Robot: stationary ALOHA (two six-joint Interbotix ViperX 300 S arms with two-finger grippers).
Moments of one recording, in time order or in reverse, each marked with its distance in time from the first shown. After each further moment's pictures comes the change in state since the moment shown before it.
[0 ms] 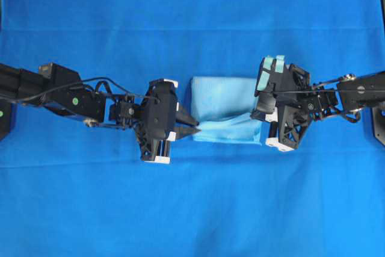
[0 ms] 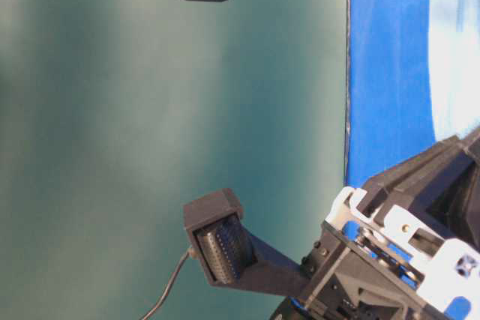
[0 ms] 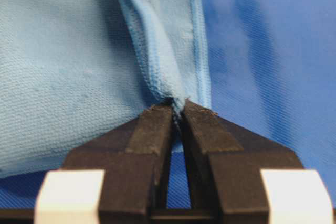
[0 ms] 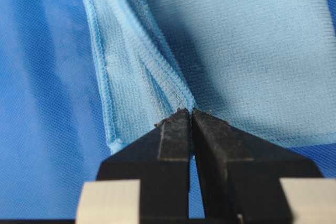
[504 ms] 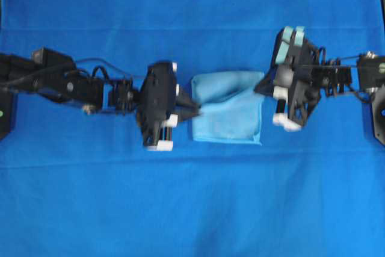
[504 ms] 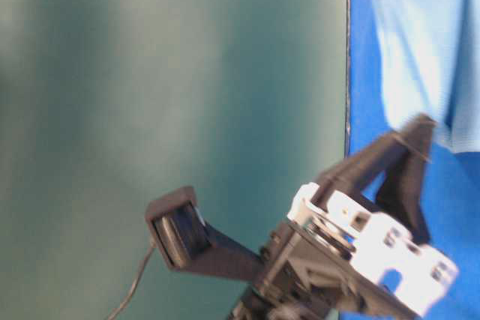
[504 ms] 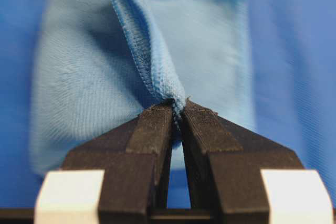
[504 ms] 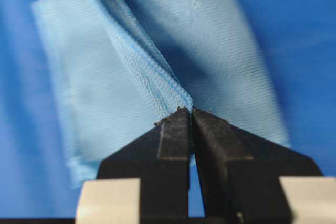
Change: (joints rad) left arm 0.037 -0.064 -0.002 0.003 0.054 0.002; right arm -0.091 -0.121 0.023 0.000 0.008 -0.077
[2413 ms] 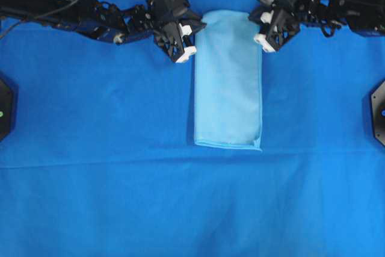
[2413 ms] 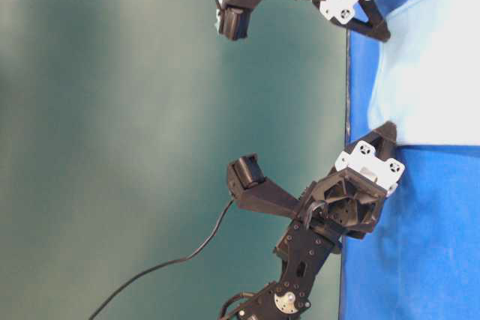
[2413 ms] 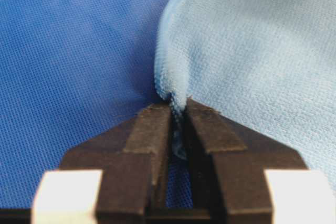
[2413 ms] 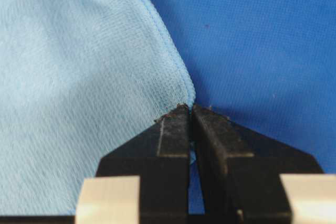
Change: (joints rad) left arm 0.436 0.267 -0.184 0.003 -0.048 -0.075; right arm -0.561 0.373 -0.101 -0.054 -0.282 -0.213
